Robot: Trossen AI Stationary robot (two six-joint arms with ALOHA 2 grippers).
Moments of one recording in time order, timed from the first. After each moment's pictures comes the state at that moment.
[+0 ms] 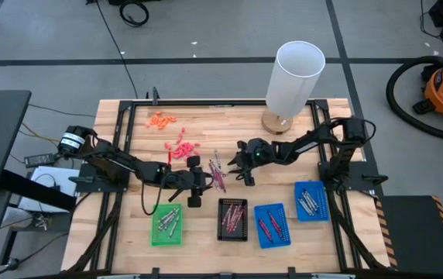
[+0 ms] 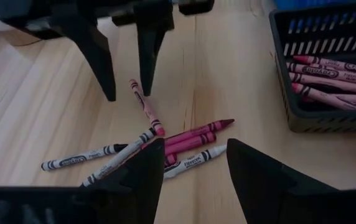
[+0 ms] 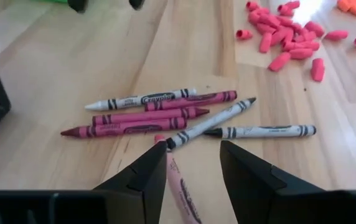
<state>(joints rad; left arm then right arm) -0.23 1.56 0.66 0.27 -0.35 -0.01 -0.14 1.80 0.66 0.58 -0.20 -0.24</state>
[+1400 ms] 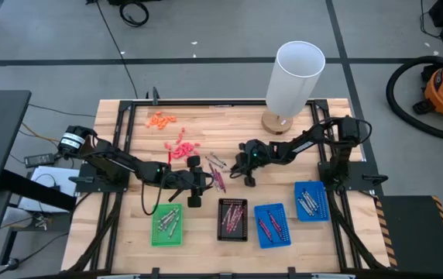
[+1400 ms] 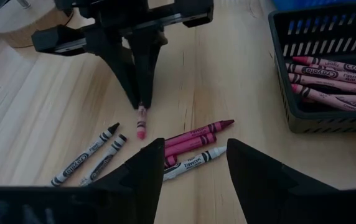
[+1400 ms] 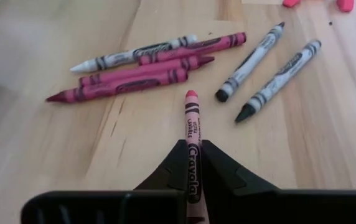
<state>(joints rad) -0.23 1.56 0.66 0.27 -0.35 0.00 -0.16 1.86 0.67 0.49 -0.22 -0.16</state>
